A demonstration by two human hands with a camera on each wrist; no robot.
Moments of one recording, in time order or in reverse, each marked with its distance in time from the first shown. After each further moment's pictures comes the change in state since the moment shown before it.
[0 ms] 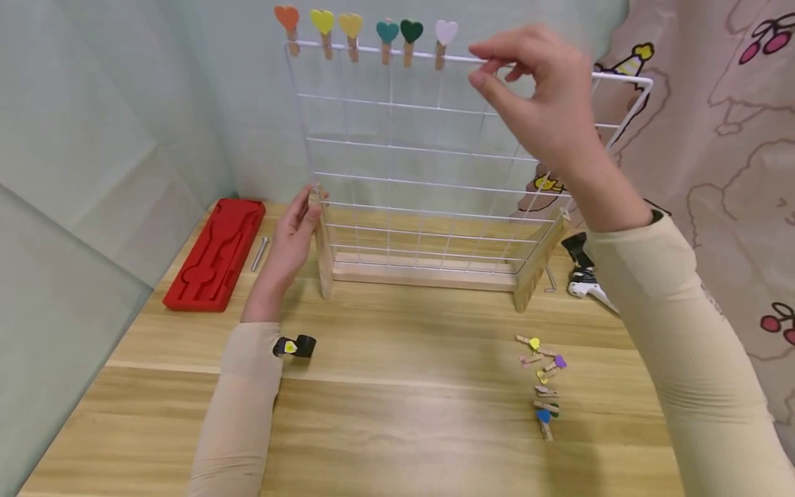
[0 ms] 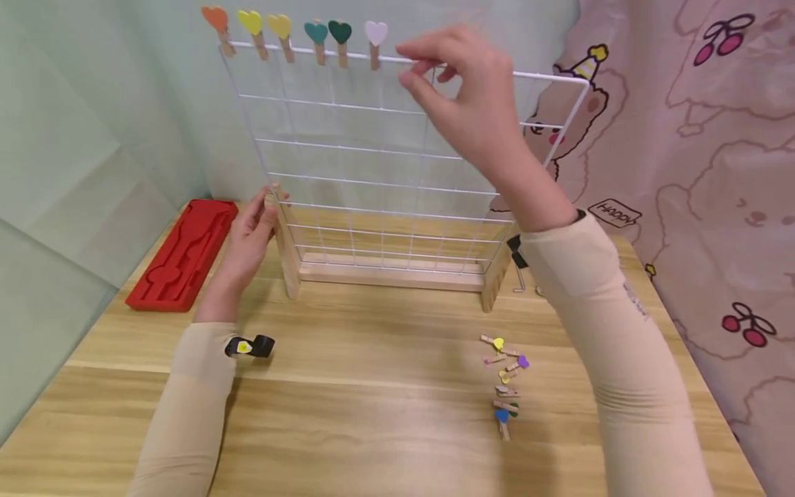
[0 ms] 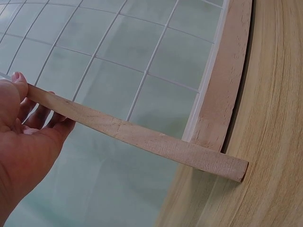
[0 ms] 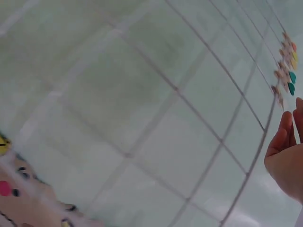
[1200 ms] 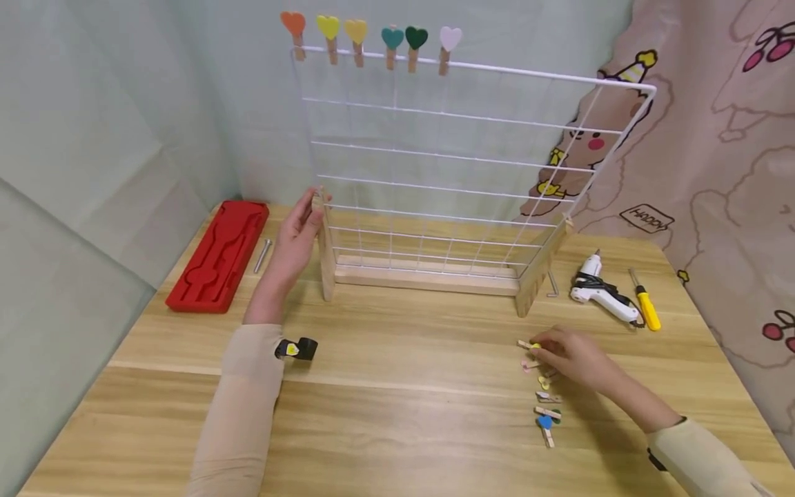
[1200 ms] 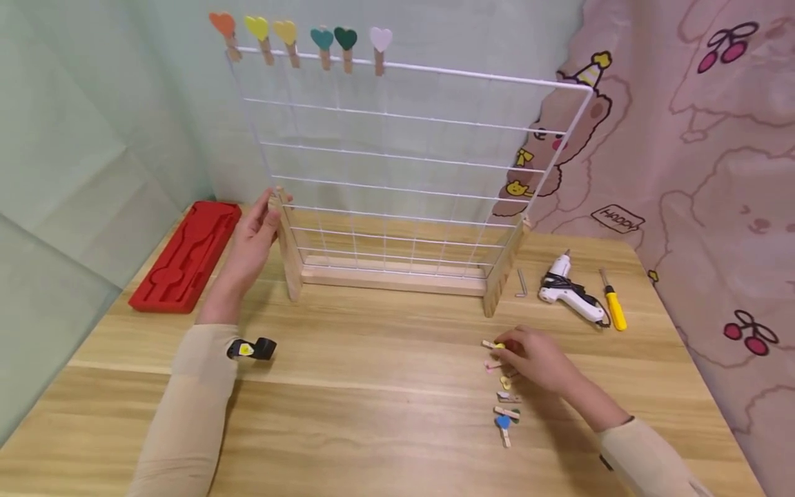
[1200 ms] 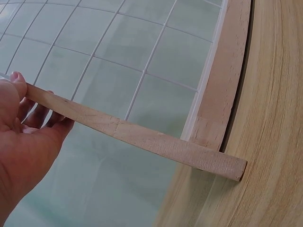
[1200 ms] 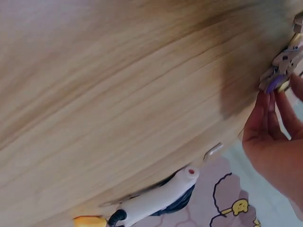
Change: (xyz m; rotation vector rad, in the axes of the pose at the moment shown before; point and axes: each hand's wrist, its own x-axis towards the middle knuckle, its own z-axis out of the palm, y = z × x) left_hand -0.007 0.019 0.002 0.000 -0.012 -0.014; right_hand -0.323 0.084 -0.007 -0.097 -0.725 0.515
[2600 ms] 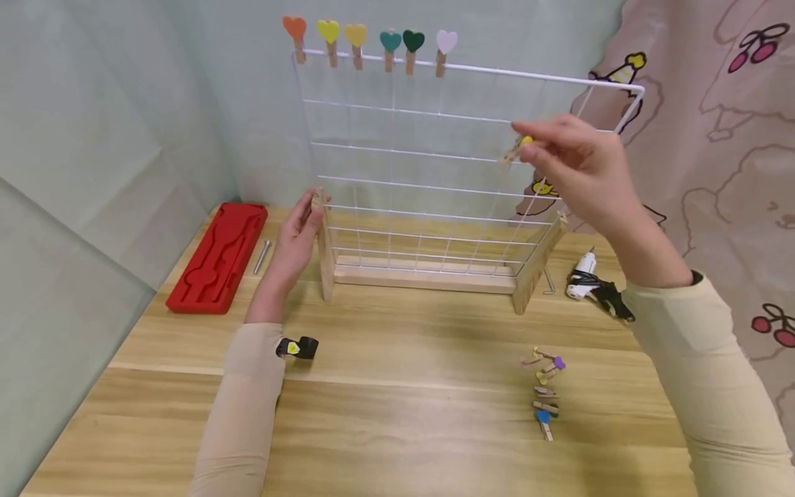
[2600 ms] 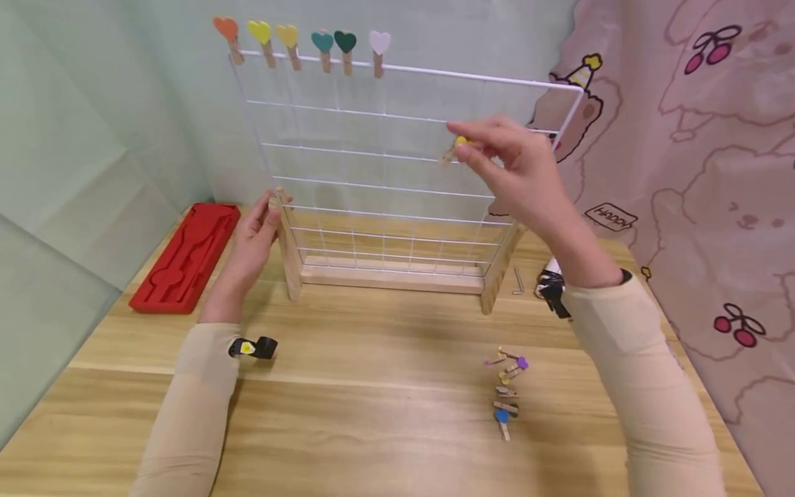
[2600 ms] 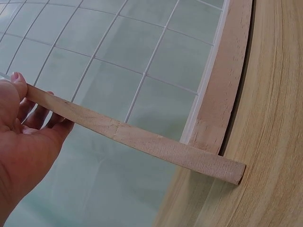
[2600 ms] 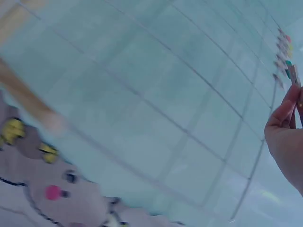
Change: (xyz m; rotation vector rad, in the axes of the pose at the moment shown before) left_hand -0.002 0.002 0.000 0.018 -0.002 0.005; right_hand 0.108 -0.178 -0.185 0.582 0.461 -0.400
